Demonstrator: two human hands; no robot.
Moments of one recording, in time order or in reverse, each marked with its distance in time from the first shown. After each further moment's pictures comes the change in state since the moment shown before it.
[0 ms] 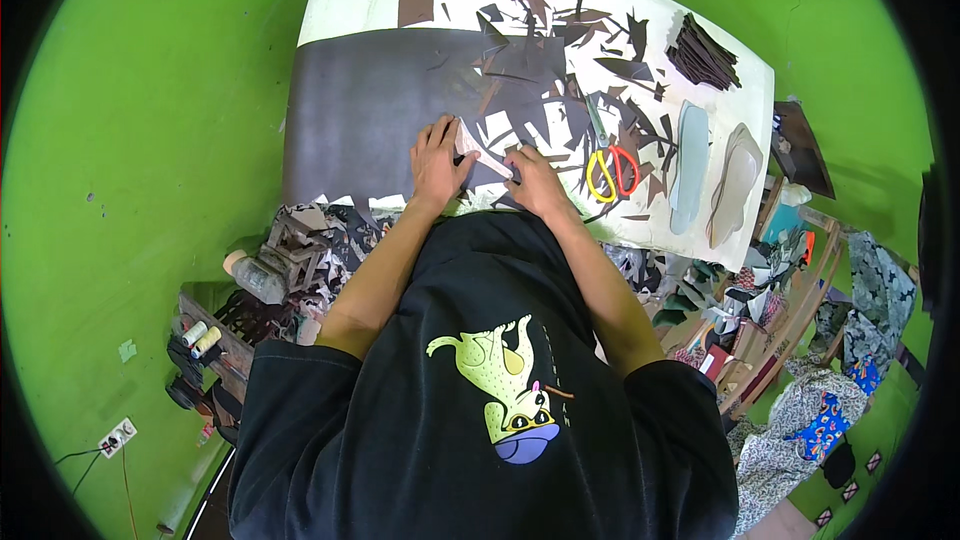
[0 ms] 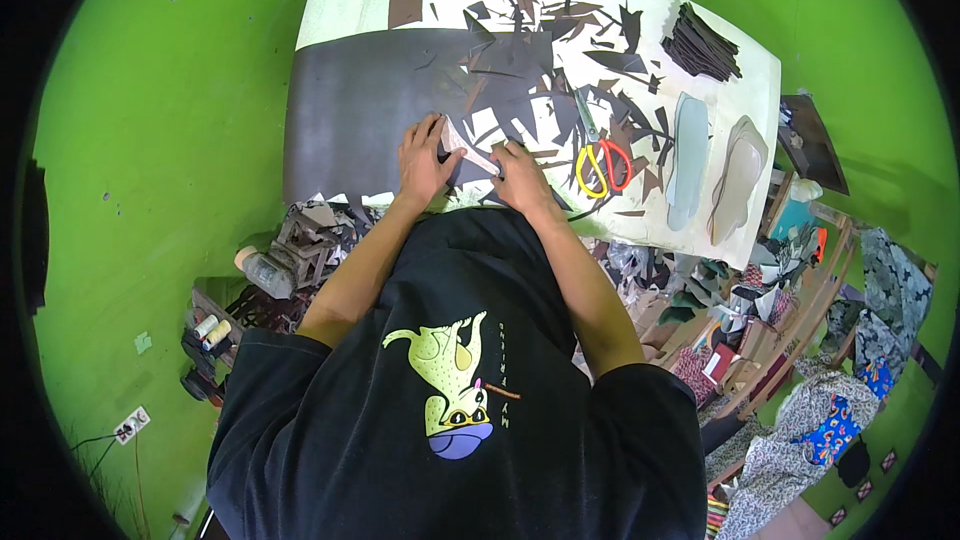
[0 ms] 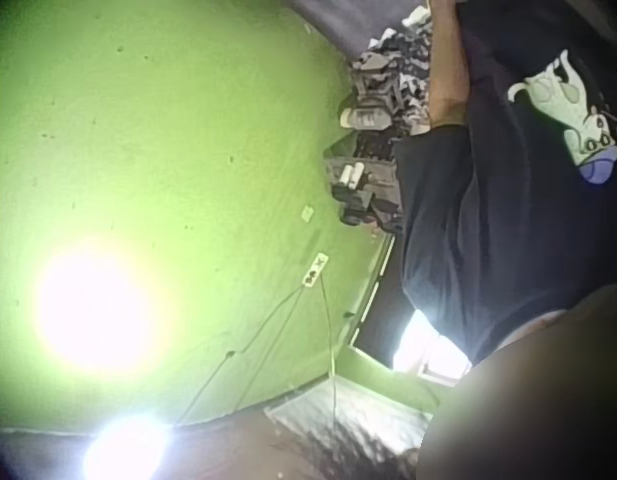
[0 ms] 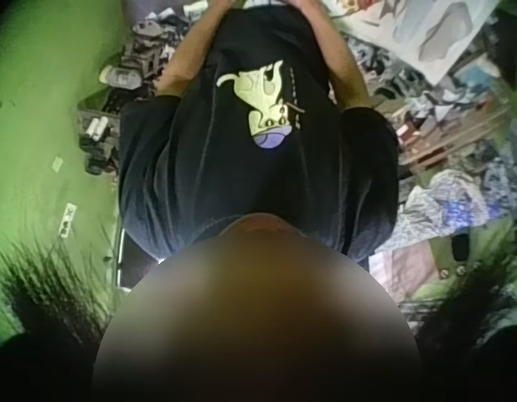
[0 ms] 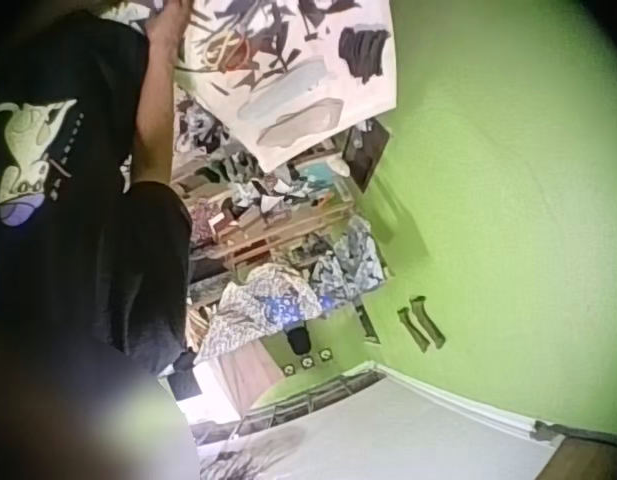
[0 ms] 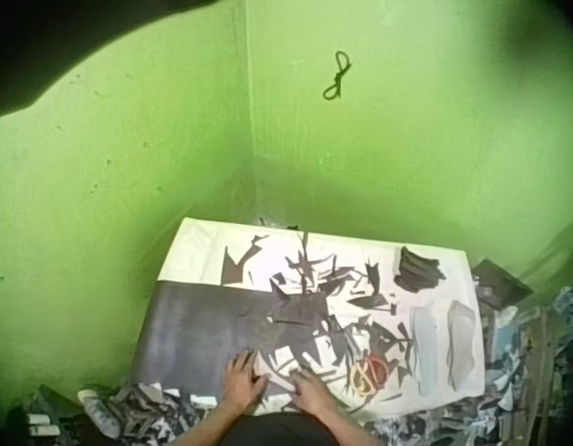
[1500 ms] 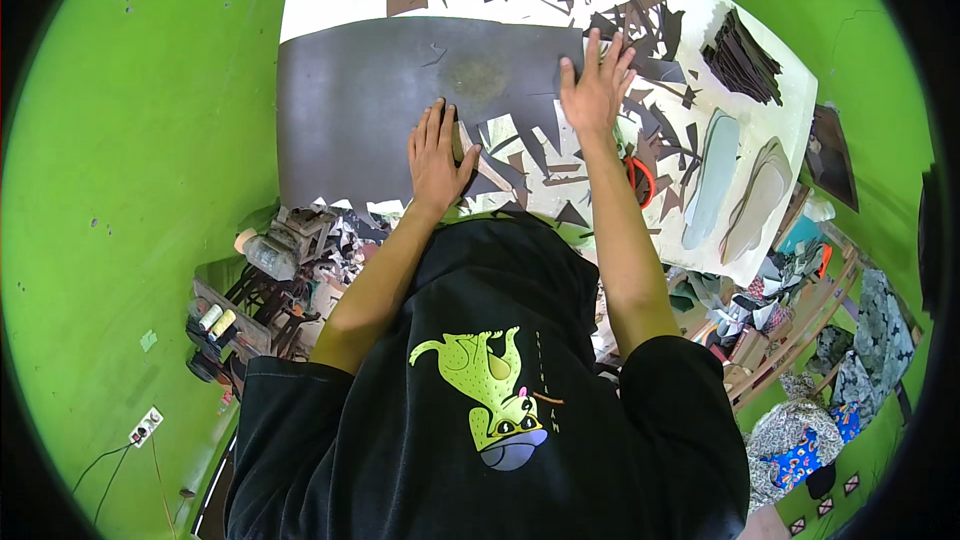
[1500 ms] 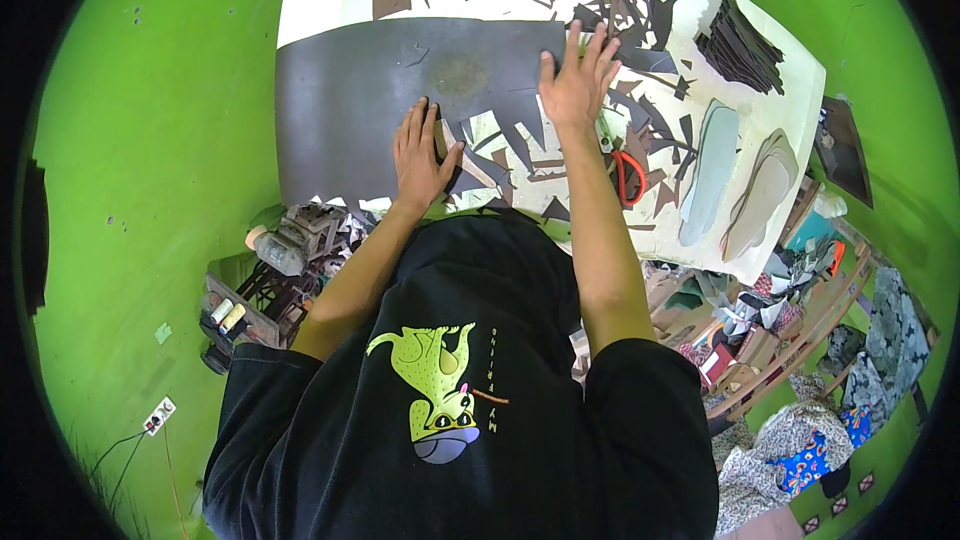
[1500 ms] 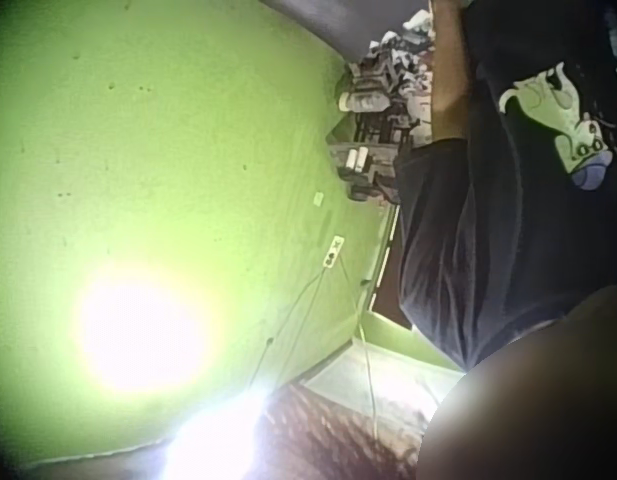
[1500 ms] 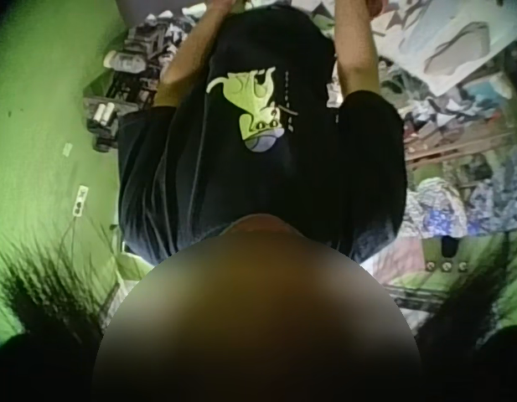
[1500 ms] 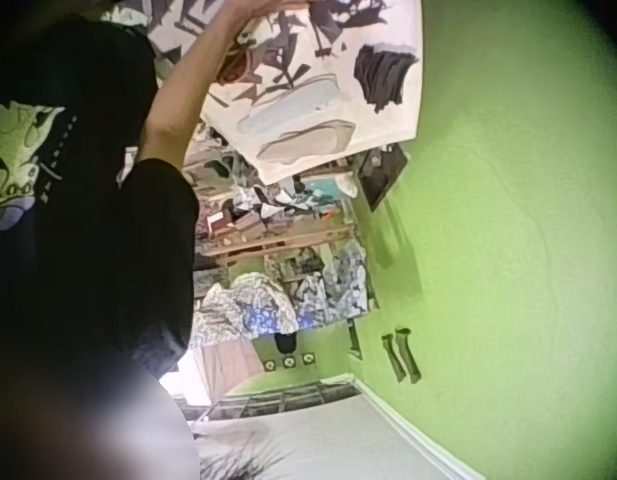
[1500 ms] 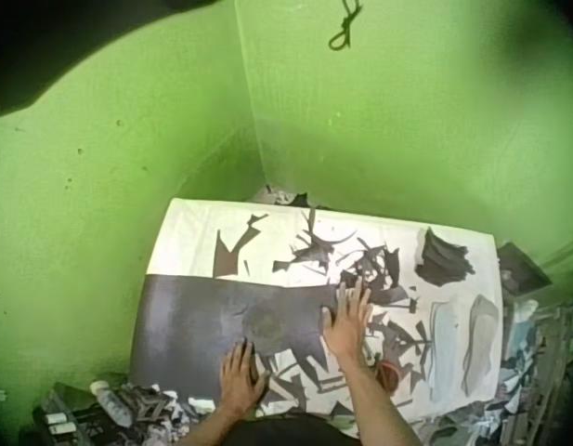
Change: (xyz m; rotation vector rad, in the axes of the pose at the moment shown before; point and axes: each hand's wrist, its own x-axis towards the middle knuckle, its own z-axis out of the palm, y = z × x) left_hand 0.025 0.001 0.013 0.086 -0.062 -0.063; right_hand 0.140 0.075 -0.056 -0.378 0.526 0.238
